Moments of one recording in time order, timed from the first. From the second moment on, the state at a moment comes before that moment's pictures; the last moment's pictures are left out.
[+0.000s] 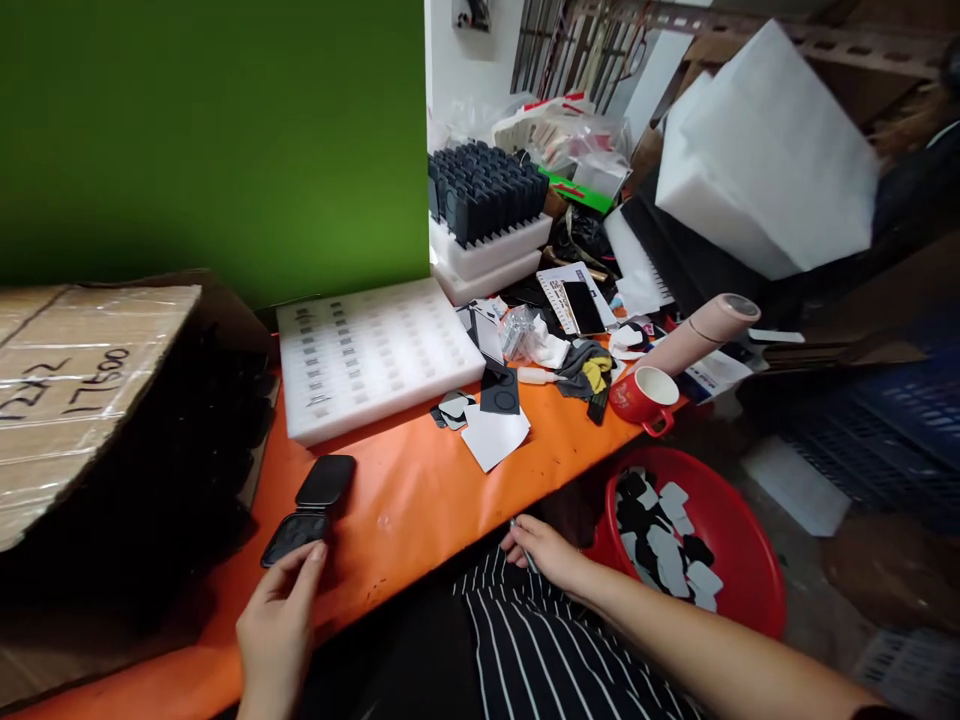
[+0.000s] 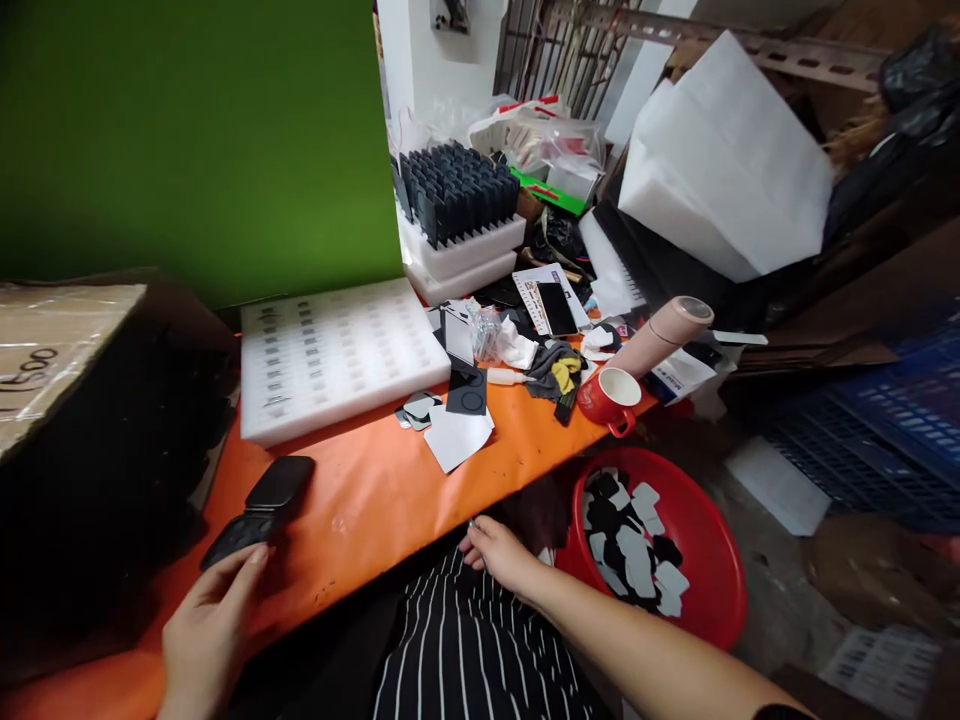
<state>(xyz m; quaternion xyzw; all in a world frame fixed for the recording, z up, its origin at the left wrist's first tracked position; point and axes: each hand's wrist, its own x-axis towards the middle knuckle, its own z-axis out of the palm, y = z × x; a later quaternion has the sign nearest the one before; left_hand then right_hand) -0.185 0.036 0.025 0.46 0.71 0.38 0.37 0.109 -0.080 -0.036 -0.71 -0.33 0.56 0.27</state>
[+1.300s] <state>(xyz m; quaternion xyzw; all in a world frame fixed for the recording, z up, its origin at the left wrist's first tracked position) -0.133 0.030 0.020 0.64 0.52 0.21 0.52 0.030 0.047 0.082 -0.59 -0.73 0.33 0.06</state>
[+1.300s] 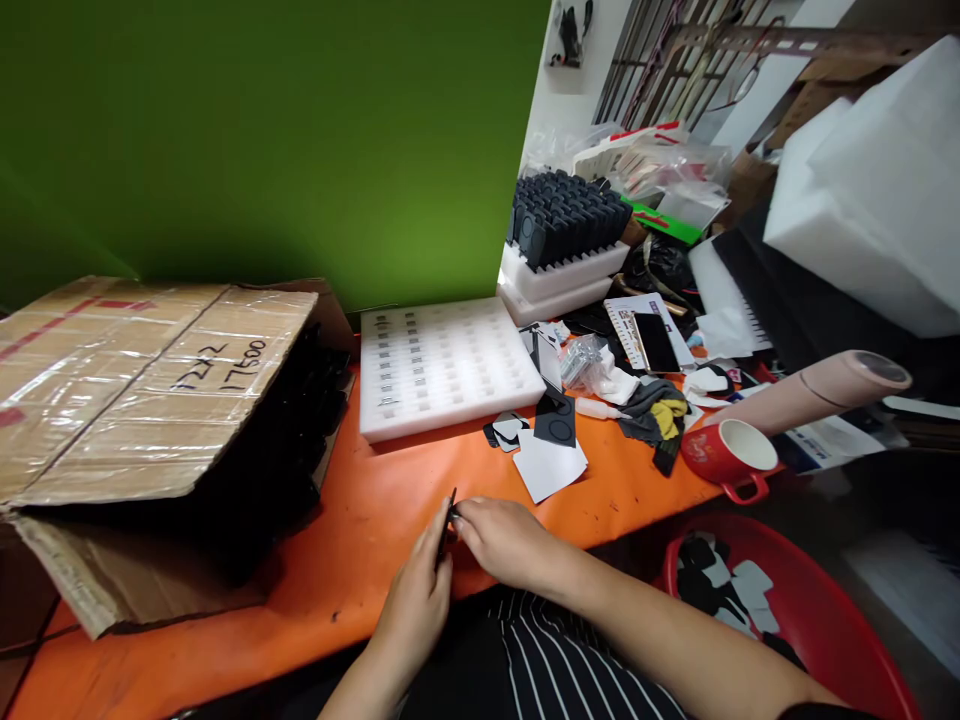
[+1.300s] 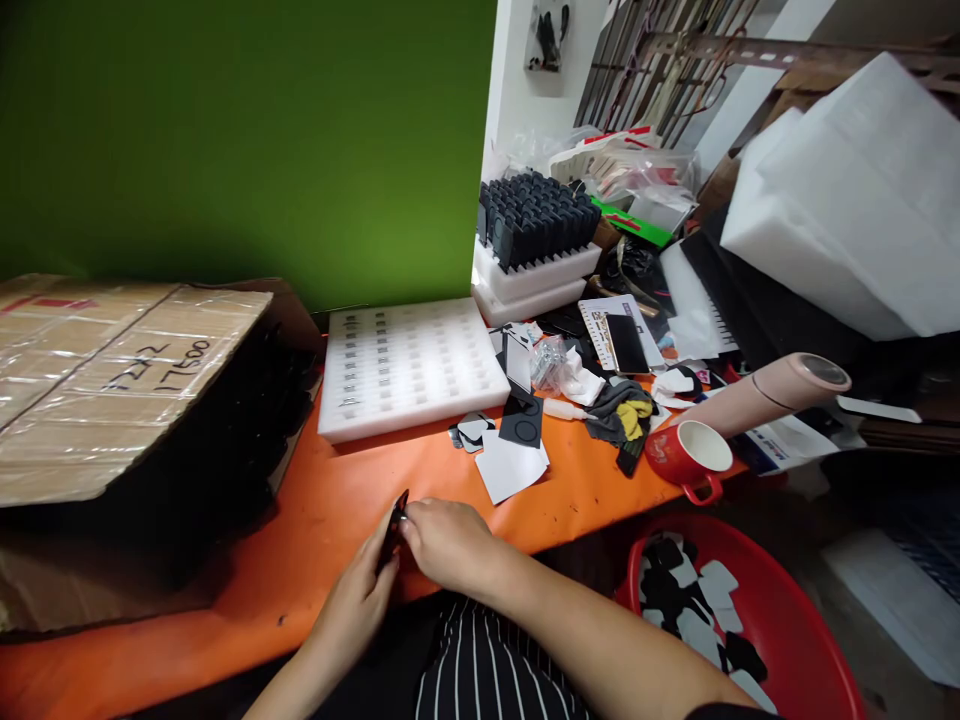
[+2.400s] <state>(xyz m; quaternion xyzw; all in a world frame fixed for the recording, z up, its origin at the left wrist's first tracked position) -0.129 0.023 0.019 0.64 0.56 0.15 0.51 0.022 0.032 0.076 -0.58 -0.71 0.40 0.10</state>
